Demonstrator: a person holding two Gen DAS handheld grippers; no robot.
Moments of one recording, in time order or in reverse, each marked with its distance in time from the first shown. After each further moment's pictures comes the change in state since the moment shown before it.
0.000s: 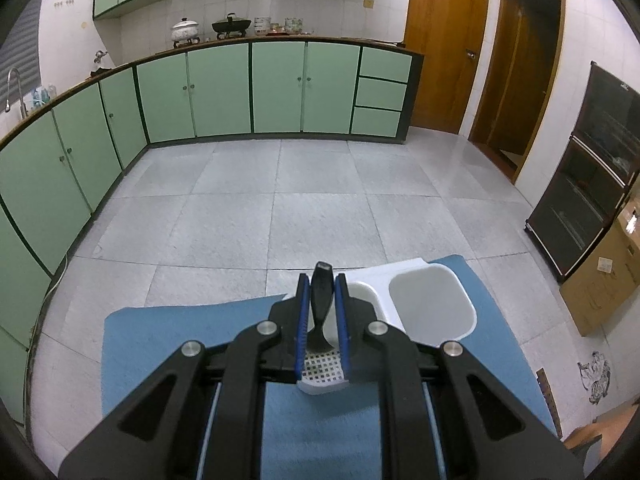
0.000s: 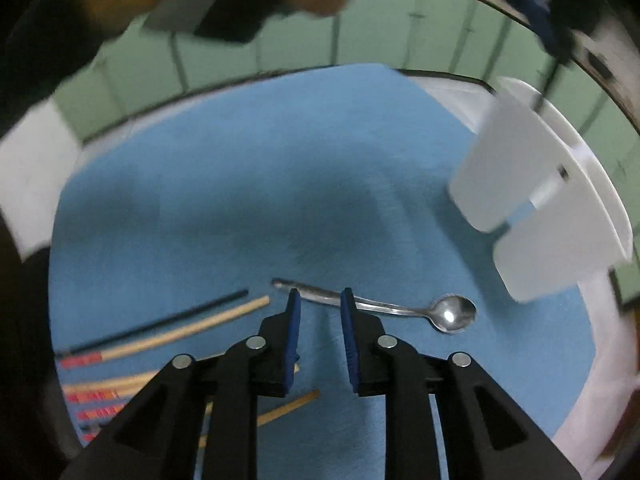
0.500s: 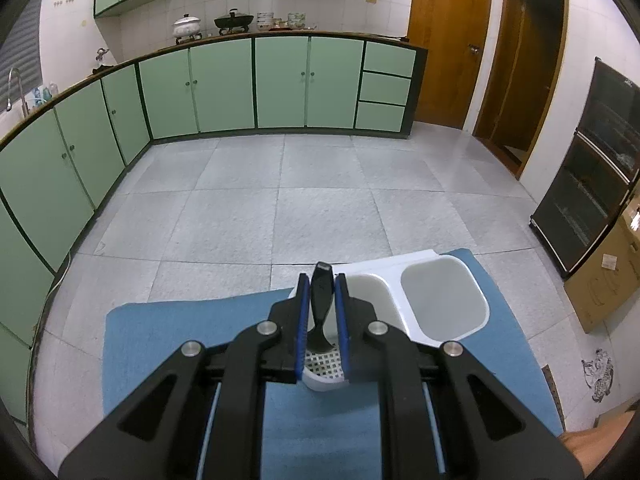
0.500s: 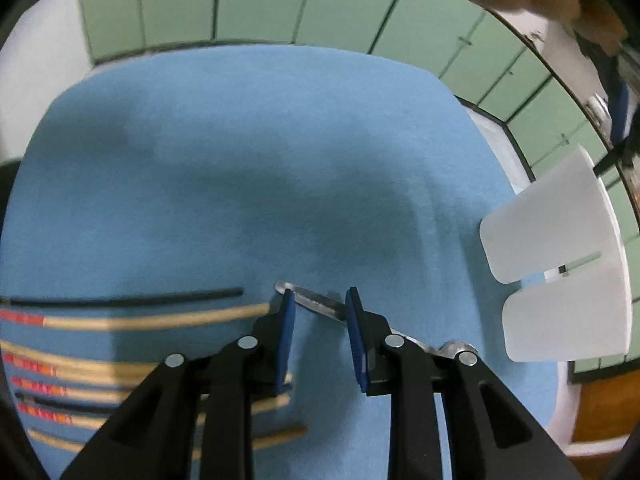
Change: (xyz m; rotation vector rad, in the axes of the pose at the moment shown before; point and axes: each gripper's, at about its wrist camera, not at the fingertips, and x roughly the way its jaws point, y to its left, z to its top) left arm 0.011 -0.001 0.001 -0.002 0.020 0.022; right arm 0.033 0.031 0.016 -0.108 0.012 -0.076
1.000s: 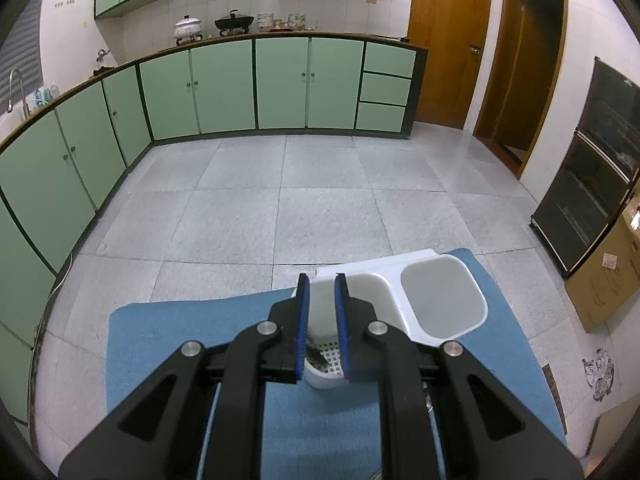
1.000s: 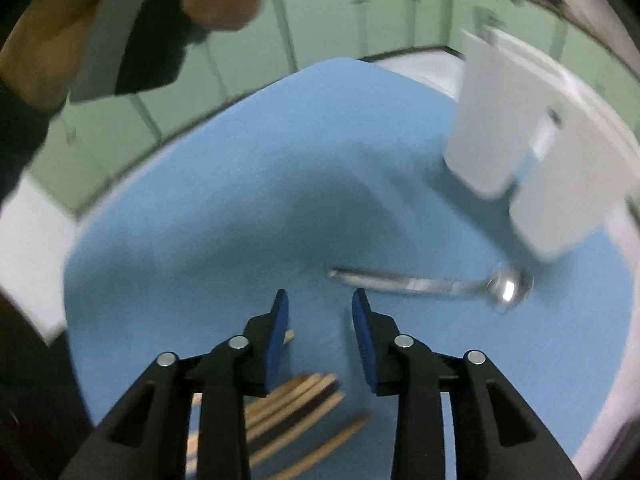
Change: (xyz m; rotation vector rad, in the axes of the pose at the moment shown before) left arm -0.006 -0.004 -0.007 0.007 -0.008 0.002; right arm -0.030 -0.020 -0.025 0.579 -0.078 0.131
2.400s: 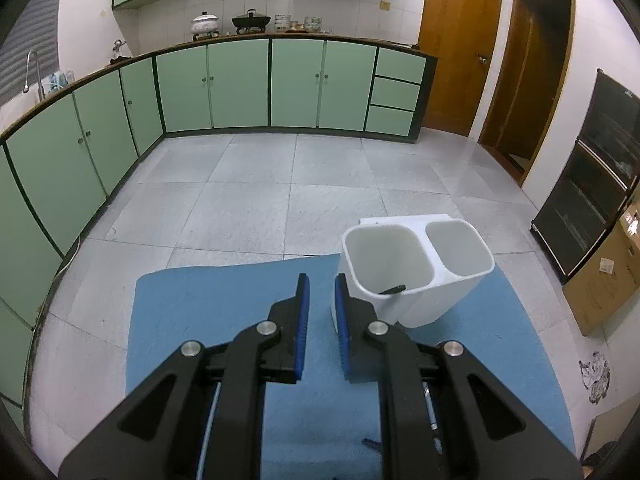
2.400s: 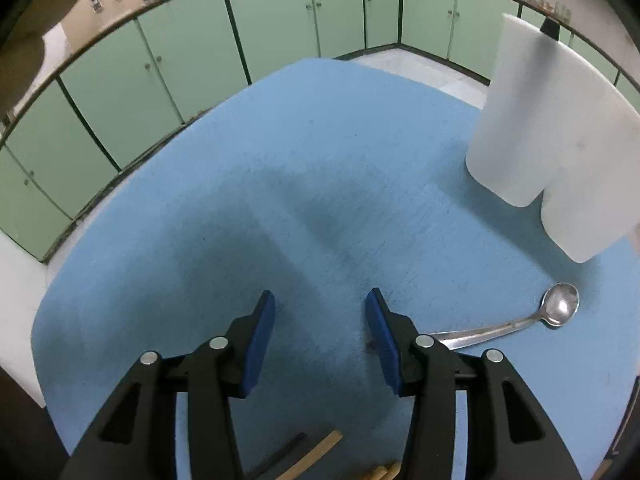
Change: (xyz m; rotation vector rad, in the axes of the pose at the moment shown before) left arm -0.039 0.039 -0.036 -0.045 -0.012 0.008; right arm 0.039 0.031 0.041 0.051 0.011 -0.130
